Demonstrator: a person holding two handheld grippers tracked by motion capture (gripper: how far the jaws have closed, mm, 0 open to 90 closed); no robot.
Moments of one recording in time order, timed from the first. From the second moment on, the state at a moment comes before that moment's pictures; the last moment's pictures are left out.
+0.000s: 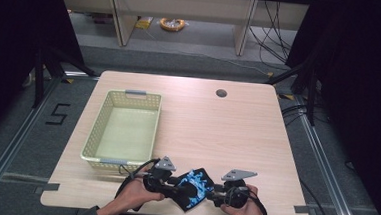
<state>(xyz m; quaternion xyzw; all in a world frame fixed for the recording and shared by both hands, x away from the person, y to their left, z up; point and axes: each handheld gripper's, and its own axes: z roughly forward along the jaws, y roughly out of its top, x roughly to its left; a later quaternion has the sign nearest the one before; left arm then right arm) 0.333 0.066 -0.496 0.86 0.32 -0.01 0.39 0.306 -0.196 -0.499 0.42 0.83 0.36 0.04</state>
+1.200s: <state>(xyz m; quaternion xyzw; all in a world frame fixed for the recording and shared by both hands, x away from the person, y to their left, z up) 0.294 0.061 -0.481 0.82 0.33 -0.04 0.46 0.379 -0.122 -0.437 0.23 0.93 0.29 0.06</state>
